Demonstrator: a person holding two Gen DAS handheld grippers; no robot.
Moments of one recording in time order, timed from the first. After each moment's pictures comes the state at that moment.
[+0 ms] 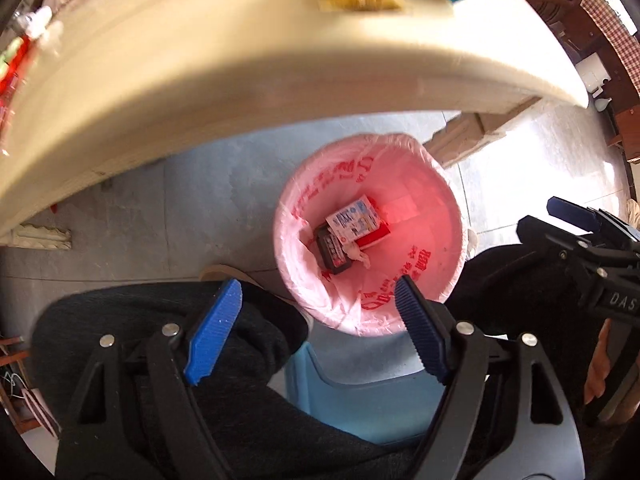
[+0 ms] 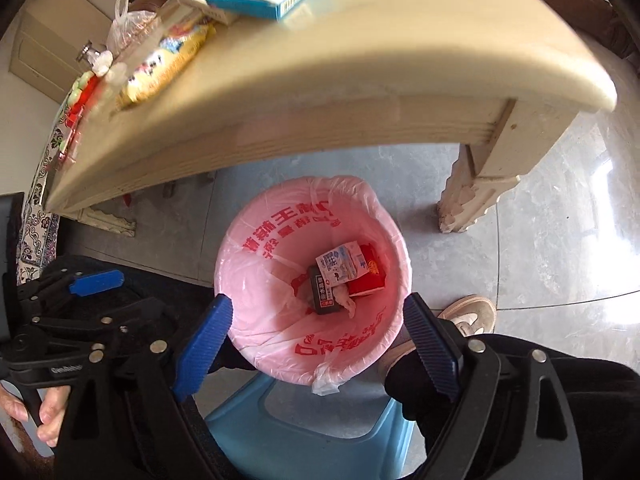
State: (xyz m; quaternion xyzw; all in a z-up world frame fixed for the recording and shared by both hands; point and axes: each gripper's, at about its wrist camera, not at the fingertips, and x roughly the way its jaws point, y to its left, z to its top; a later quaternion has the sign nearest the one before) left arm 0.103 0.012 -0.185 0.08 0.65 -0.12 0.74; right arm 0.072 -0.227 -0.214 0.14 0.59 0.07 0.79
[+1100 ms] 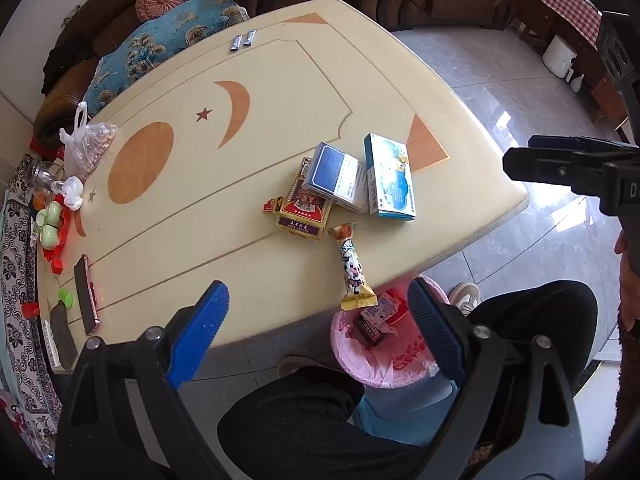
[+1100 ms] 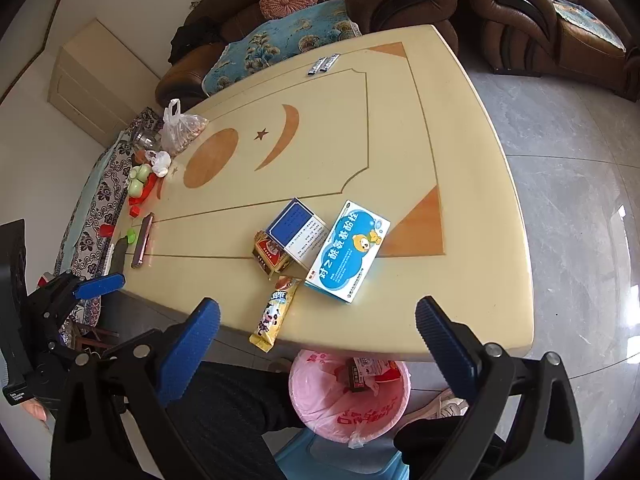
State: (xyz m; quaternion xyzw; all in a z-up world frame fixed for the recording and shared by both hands) left arm 0.202 -0.041 0.001 0.18 0.56 -0.17 0.79; right arm 0.198 -0.267 -0.026 0.18 0.53 0.12 0.82
